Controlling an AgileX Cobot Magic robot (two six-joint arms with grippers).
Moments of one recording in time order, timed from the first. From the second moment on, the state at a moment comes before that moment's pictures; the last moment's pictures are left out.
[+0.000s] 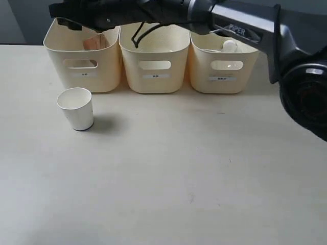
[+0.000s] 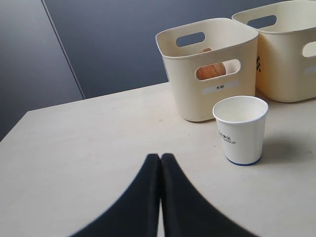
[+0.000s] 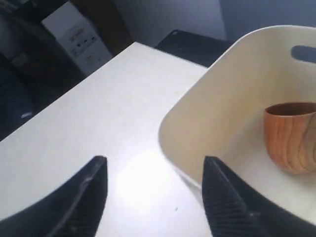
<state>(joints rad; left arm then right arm) -0.04 0.00 0.00 0.07 0.23 0.12 0.67 2.27 -2.07 0.84 0.43 -0.54</state>
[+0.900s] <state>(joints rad) -0.04 0.00 0.00 0.07 0.23 0.12 0.67 2.32 -2.06 0.58 0.84 -0.17</state>
